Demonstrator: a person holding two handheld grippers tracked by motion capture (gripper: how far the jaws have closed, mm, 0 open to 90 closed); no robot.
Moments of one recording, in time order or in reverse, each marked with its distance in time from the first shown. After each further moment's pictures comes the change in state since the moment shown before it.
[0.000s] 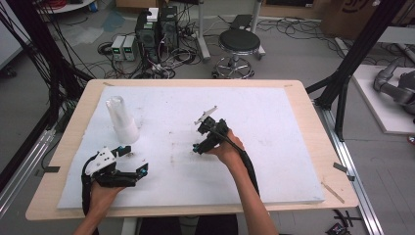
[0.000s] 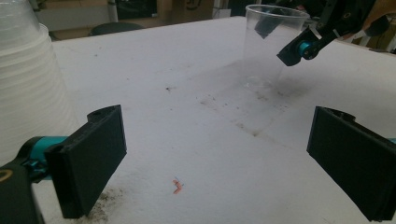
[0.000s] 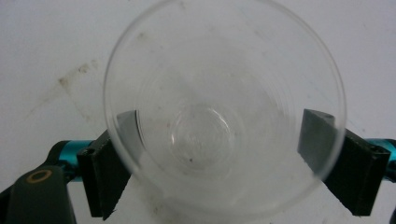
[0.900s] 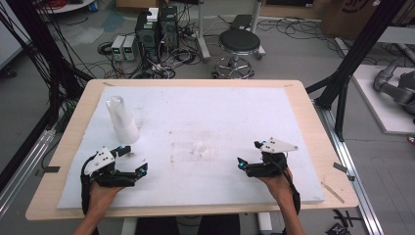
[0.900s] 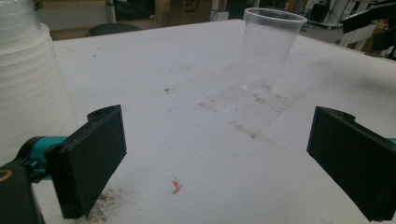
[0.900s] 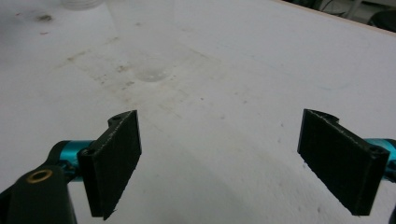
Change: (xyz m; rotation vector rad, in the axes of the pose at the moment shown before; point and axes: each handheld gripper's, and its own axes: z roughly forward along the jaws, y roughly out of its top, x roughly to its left) left arm 0.001 -0.001 -0.001 -0.011 -0.002 -0.013; right arm -0.017 -0.165 -0.083 -0.443 -0.103 0.189
